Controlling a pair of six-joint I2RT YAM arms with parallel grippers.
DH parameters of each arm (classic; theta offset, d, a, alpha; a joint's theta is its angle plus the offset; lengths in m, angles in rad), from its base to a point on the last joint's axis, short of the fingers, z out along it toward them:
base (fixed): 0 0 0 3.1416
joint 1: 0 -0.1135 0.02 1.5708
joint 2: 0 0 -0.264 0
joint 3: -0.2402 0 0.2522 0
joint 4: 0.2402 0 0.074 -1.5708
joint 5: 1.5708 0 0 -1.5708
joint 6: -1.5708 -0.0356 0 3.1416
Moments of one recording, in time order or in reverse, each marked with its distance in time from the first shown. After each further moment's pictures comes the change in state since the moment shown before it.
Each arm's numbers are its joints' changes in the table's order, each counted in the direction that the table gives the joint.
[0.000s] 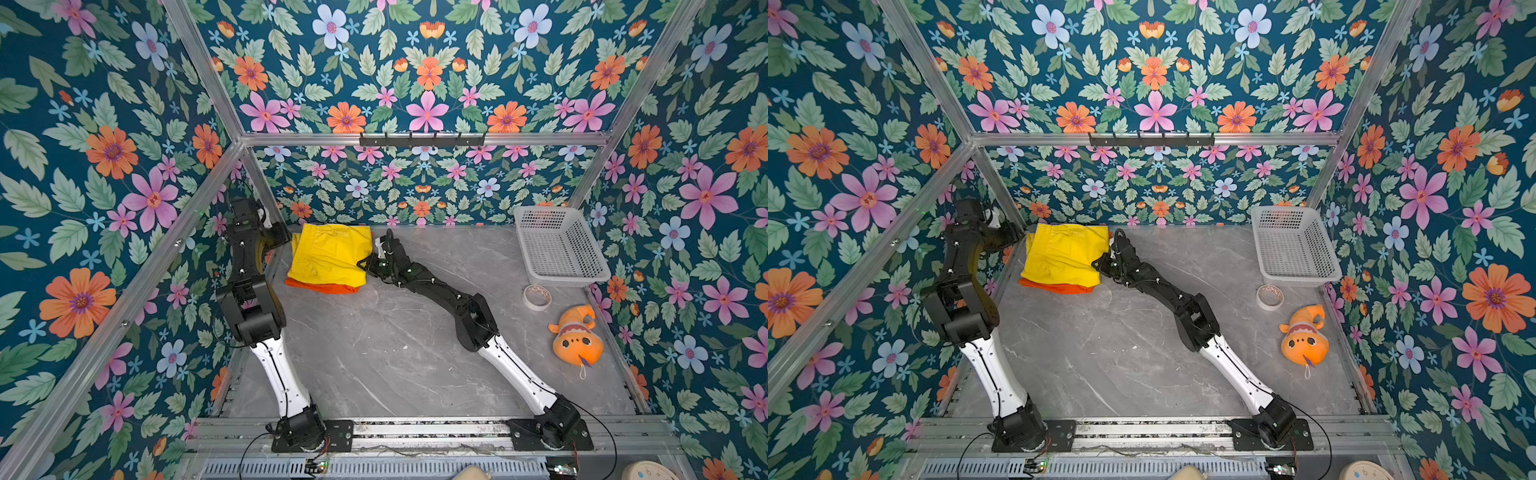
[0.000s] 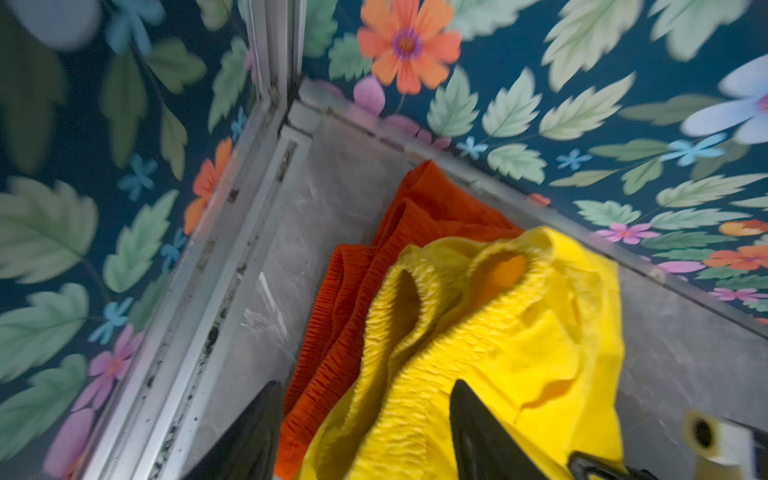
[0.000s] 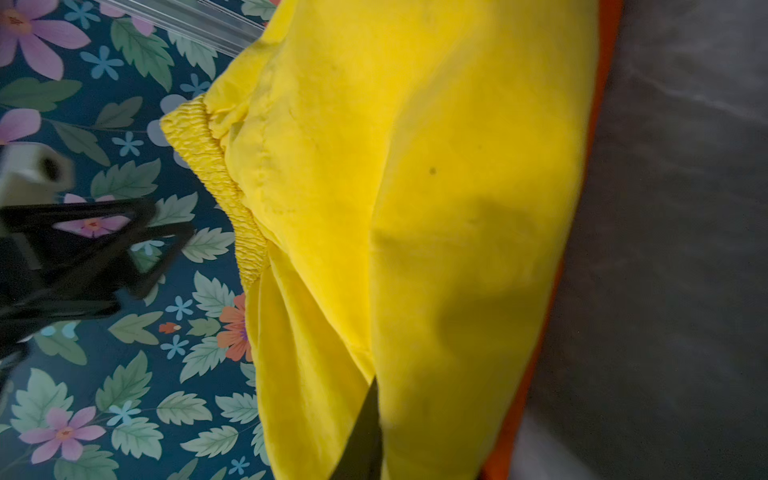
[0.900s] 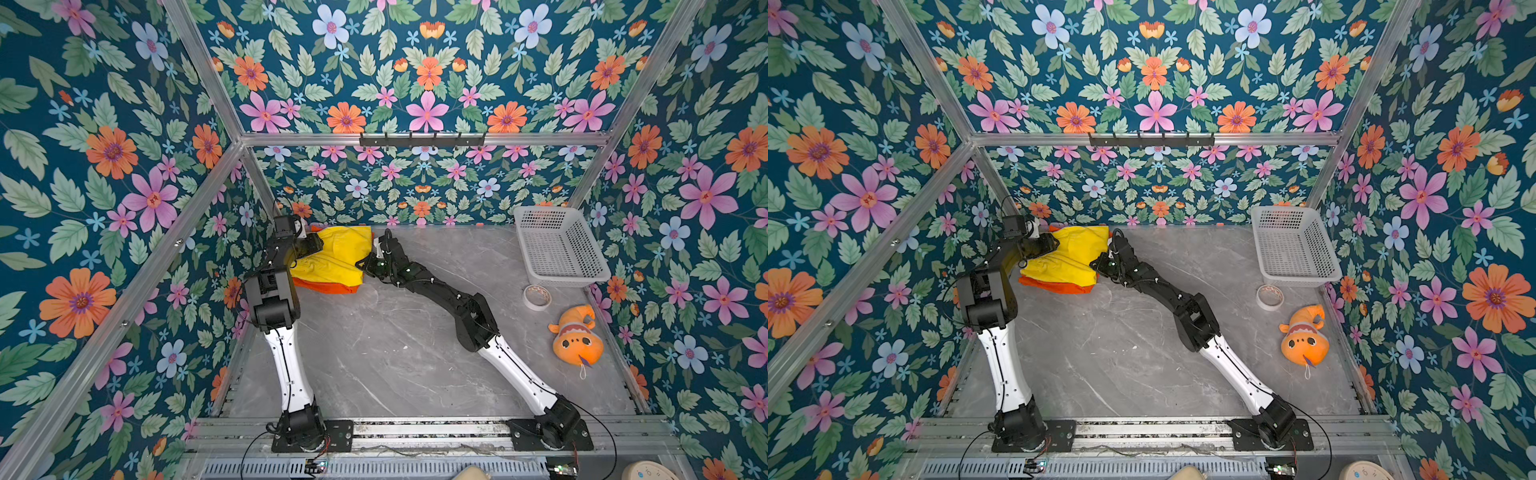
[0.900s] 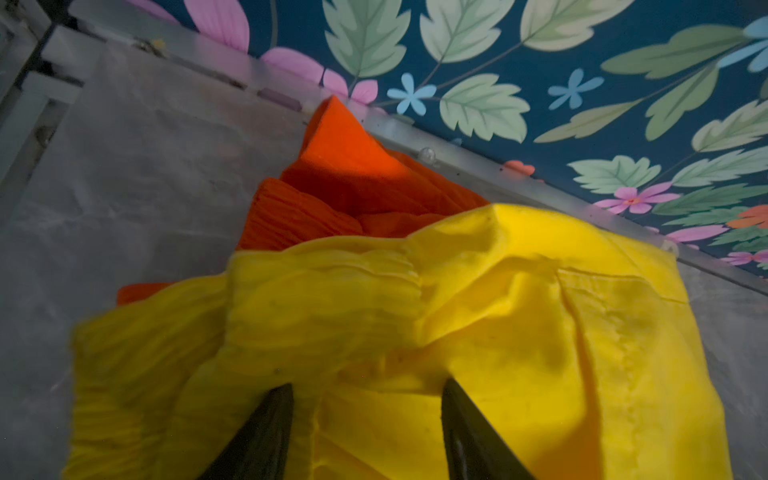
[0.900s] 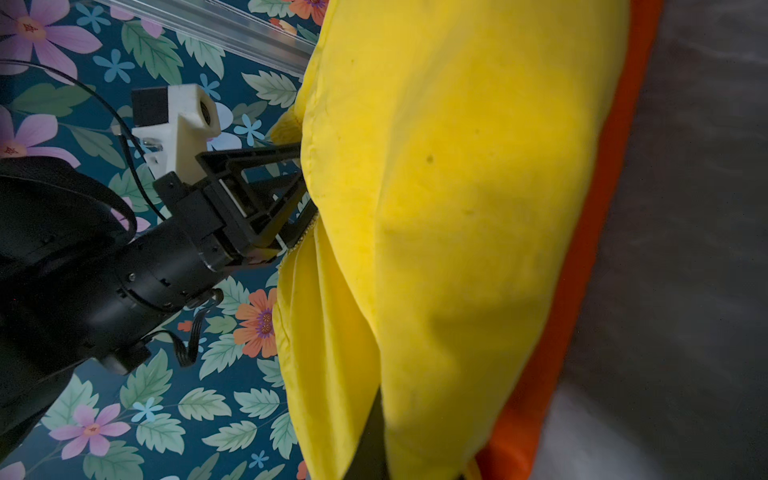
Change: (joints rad) left arm 0.124 0.254 0.142 -0.407 0.070 0.049; right arm -0.010 -0.018 0.018 -0.011 -0.010 -0.035
